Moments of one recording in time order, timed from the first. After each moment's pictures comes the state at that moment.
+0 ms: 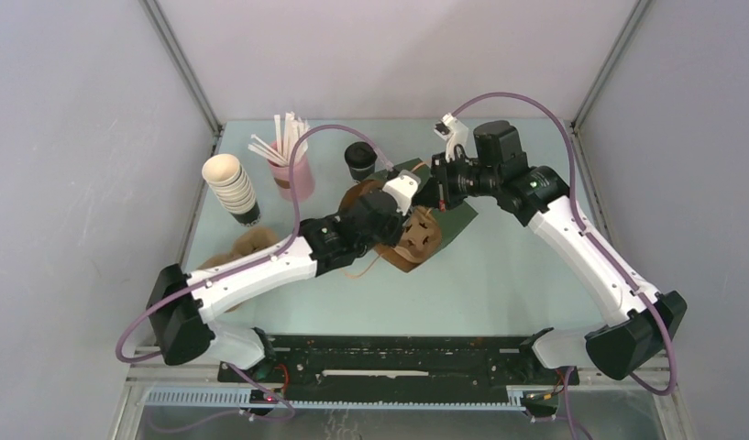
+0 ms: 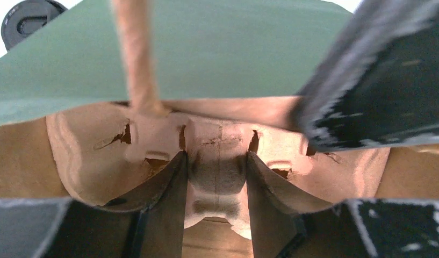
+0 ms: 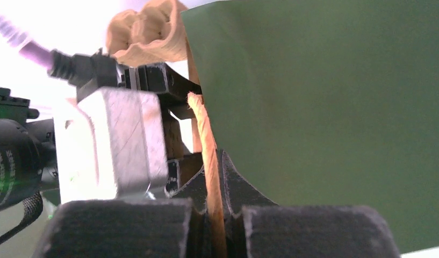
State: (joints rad) left arm -0.97 1.40 1.15 -0.30 -0.34 -0.13; right arm 0.52 1.34 1.43 -0.65 -0.51 0.27
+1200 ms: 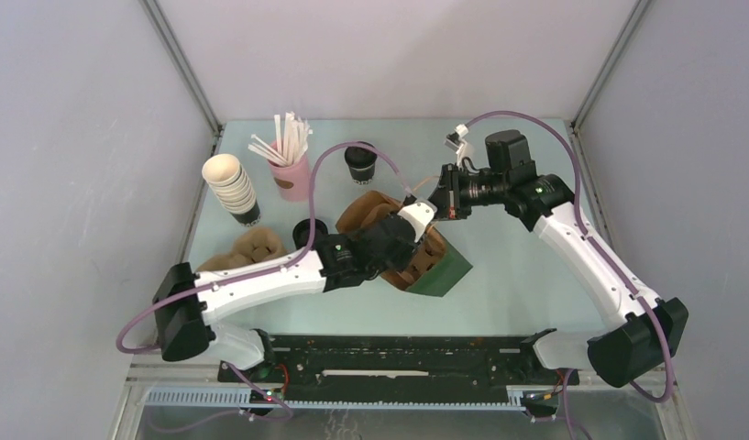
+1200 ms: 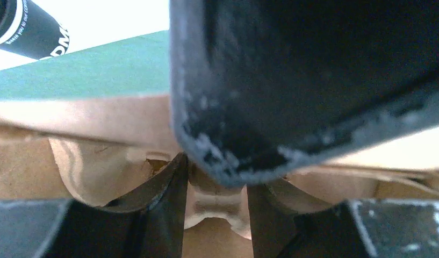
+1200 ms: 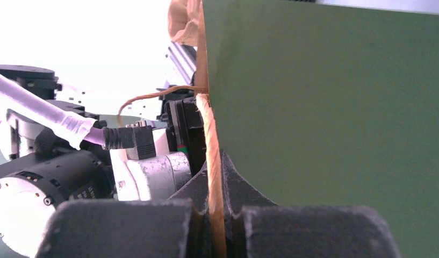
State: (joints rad) left arm -1.13 1.40 1.14 -0.39 -0.42 -0.18; right arm 0.43 1.30 1.31 -0.63 -0.82 0.53
